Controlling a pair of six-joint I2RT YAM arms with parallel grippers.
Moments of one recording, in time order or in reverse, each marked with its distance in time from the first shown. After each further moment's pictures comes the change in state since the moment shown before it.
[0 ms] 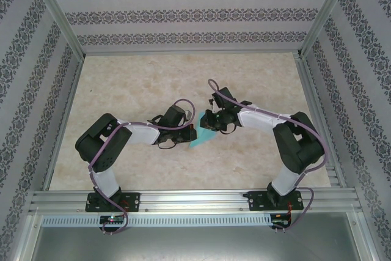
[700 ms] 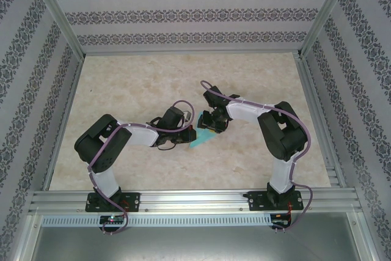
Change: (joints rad) left arm 0.000 -0.011 -0.045 0.081 0.001 0.011; right arm 0.026 0.175 0.172 -0.215 0.162 0.046
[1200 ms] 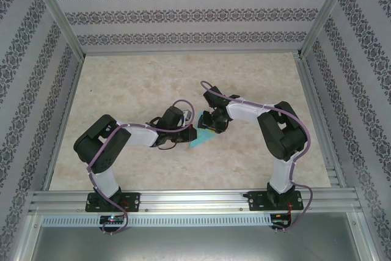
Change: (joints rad) left arm 0.000 -0.007 -0.003 0.029 0.006 0.008; right arm 0.000 0.023 -0.007 0.003 0.007 0.000
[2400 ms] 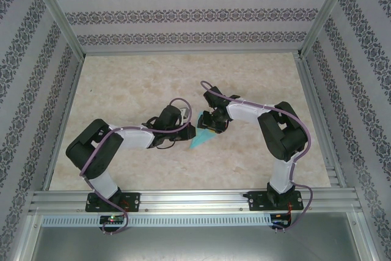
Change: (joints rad) left arm 0.000 -0.079 -0.026 -0.002 -0.026 0.003; right arm 0.000 -0.007 -0.006 0.008 -0.002 0.000
